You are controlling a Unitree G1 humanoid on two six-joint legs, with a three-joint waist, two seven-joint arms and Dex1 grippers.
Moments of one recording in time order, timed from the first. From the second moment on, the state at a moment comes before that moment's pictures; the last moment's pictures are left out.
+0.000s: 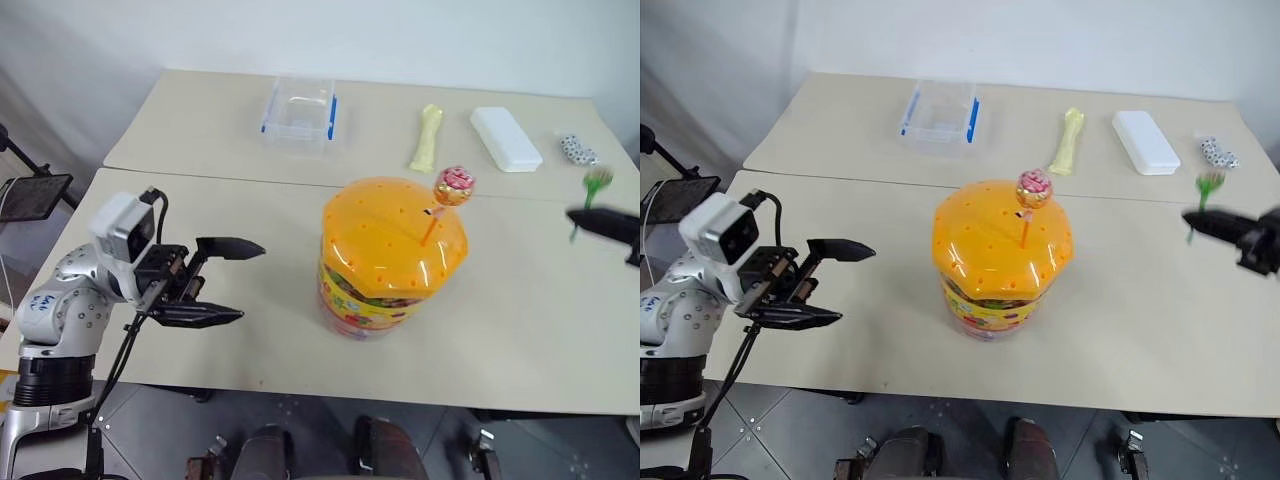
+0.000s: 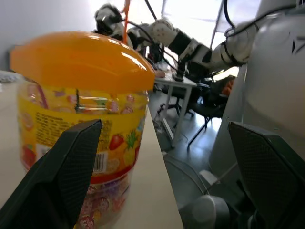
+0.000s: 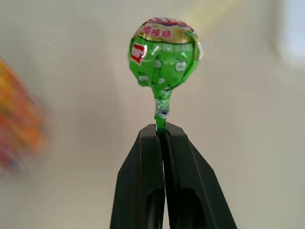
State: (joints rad) left arm -0.43 0.72 0.17 -0.08 -0.83 0.48 -1.50; right arm 0.01 -1.26 -0.56 -0.01 0.74 0.84 0.86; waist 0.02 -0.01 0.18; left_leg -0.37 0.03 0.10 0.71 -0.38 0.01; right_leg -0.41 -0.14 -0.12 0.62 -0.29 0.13
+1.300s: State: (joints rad) left arm -0.36 0.61 0.37 -0.11 -1.09 0.62 -1.17; right arm -0.16 -0.97 -0.48 -0.66 1.17 0.63 0.96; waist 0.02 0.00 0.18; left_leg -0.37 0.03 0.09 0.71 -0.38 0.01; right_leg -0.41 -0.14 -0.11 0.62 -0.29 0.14
